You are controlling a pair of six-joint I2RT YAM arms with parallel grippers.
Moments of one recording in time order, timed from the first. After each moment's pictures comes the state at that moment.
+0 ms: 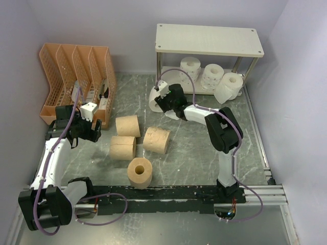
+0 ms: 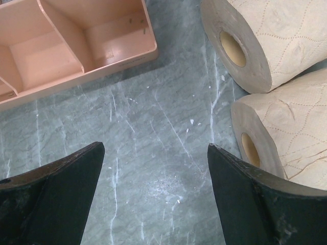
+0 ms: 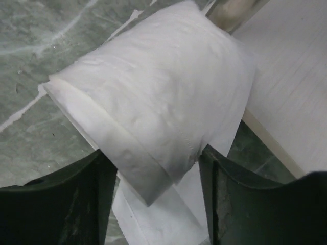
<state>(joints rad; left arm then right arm) 0.15 1.03 0.77 -0.61 0.33 0.42 0.51 2.04 1.30 0.23 -0.06 -0.35</state>
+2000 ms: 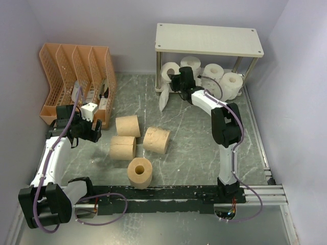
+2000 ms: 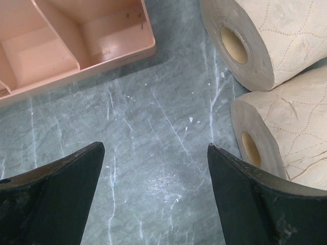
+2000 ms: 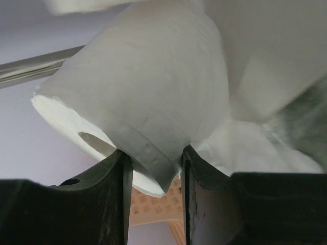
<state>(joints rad) 0.15 1.05 0.77 -0.61 0.33 0.42 0.37 2.10 1.61 0.06 0.15 1.62</state>
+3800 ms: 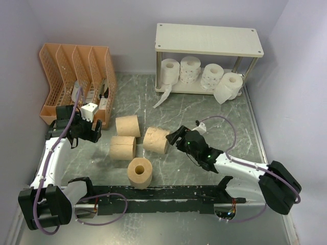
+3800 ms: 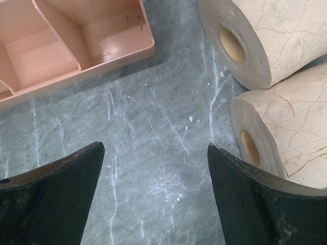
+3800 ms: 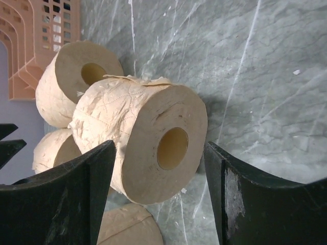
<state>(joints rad) 0.14 1.03 0.77 -0.62 0.33 0.43 0.80 1.09 0.39 0.20 0.30 1.06</state>
